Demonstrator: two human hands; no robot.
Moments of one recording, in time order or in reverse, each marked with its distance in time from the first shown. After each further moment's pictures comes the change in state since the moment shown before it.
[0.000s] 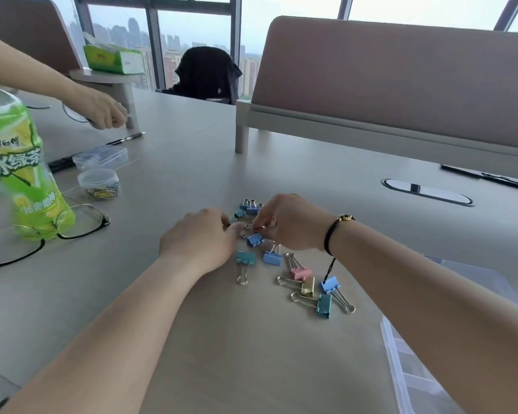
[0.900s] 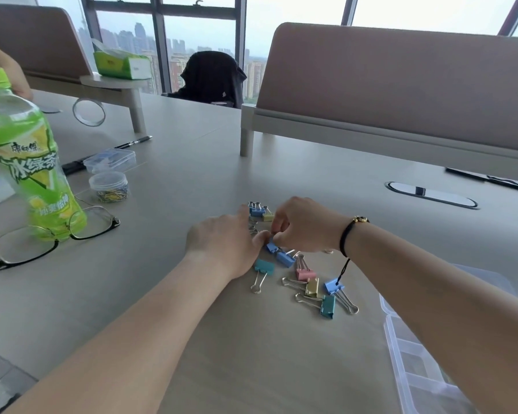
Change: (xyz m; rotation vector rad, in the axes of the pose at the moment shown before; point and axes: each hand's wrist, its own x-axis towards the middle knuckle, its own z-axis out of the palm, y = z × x) left_hand 0.000 0.022 0.014 0.366 0.086 0.196; right_hand -0.003 0.009 -0.005 0.006 -0.033 0.052
